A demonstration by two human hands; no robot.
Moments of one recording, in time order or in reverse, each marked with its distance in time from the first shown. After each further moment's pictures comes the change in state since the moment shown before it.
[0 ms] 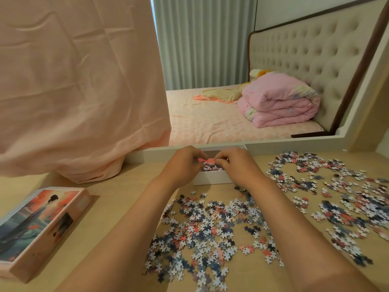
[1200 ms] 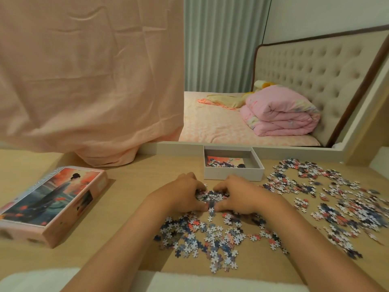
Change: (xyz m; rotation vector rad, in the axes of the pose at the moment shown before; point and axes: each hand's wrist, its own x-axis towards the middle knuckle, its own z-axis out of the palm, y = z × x) left_hand -0.088 -0.011 -0.020 0.237 -0.475 -0.090; right_hand -0.068 -0.054 0.009 -0.335 -0.526 0.062
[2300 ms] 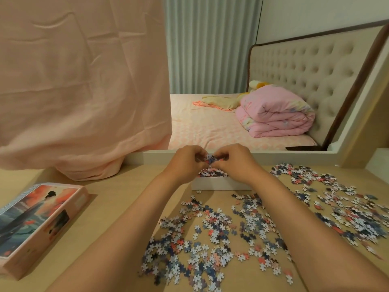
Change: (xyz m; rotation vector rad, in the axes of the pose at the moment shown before) left_hand 0.083 0.027 -0.042 -0.427 0.451 0.044; right_hand 0.052 0.036 -0.060 0.351 0.487 -0.076
